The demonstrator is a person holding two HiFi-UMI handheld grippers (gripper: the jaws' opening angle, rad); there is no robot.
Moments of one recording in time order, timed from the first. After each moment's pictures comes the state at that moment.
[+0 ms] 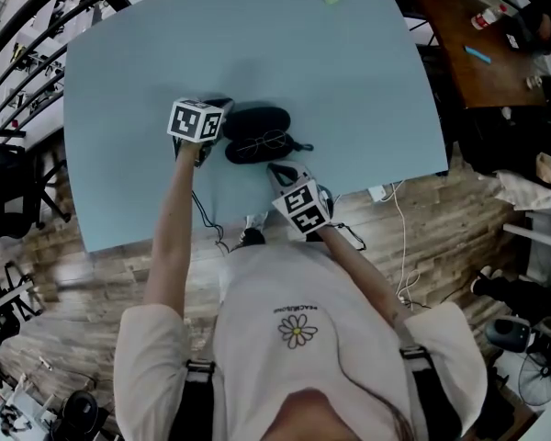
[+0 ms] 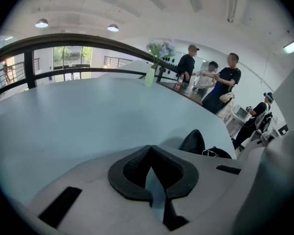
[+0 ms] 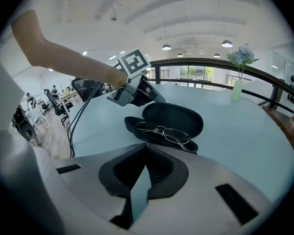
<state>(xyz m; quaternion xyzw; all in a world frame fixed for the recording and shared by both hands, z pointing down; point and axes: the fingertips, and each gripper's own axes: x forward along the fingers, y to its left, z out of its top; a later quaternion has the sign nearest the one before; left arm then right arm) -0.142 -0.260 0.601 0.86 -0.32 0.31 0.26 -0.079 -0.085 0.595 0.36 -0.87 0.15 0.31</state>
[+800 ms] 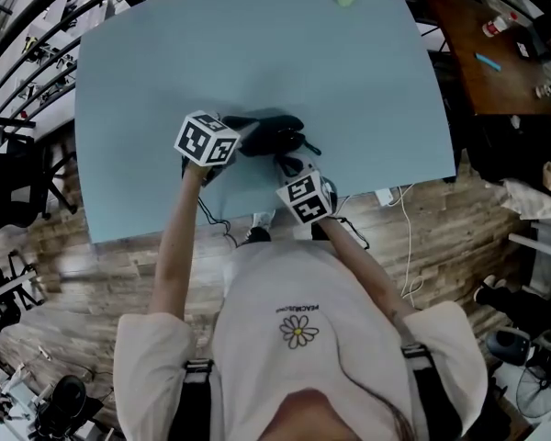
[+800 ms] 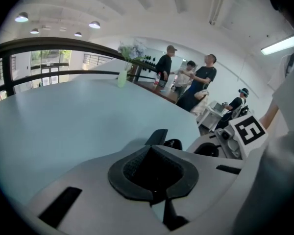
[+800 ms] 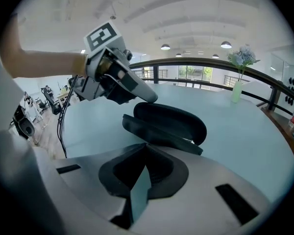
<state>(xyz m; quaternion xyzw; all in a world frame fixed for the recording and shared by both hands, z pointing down) -0.105 -0.183 0.558 0.90 -0.20 0.31 0.24 -0.081 -0.105 0.599 0.37 -0.86 0.15 0.32</state>
